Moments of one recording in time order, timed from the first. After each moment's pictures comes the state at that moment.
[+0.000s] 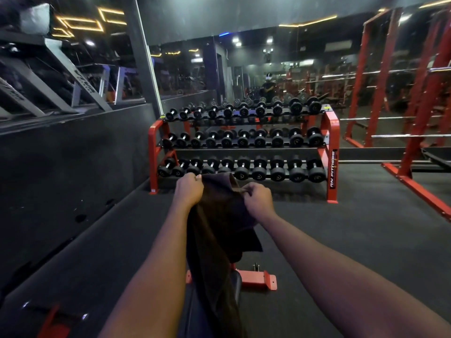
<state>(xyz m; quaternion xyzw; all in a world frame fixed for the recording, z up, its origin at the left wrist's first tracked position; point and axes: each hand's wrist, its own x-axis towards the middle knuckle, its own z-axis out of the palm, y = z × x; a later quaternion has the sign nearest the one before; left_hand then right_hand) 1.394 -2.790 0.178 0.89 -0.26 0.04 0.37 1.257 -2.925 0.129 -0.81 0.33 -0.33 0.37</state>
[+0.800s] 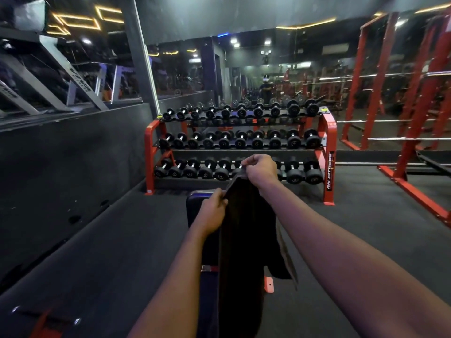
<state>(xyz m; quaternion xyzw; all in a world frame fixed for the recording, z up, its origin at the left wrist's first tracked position) 1.352 -2.808 0.125 0.77 -0.42 -0.09 0.47 1.269 -2.944 0.209 -0.73 0.35 -0.36 0.46</state>
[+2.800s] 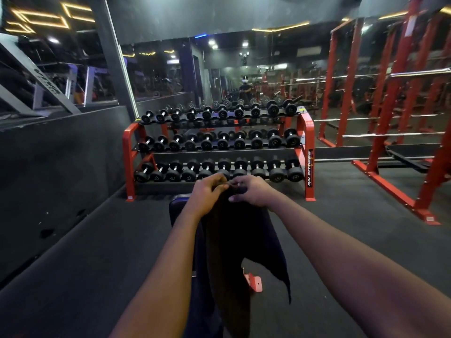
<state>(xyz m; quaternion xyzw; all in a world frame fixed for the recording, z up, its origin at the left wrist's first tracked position) 1.362 -2.845 0.163 0.73 -0.53 0.00 0.43 1.229 -2.974 0.177 -0.90 0.23 -0.15 0.34</state>
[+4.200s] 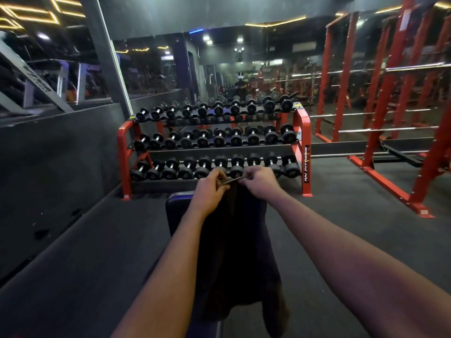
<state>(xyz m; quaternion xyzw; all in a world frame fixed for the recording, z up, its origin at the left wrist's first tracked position) 1.357 -2.868 0.153 0.75 -0.52 0.03 0.41 1.238 -2.997 0.166 -0.86 0.33 -0.30 0.27</state>
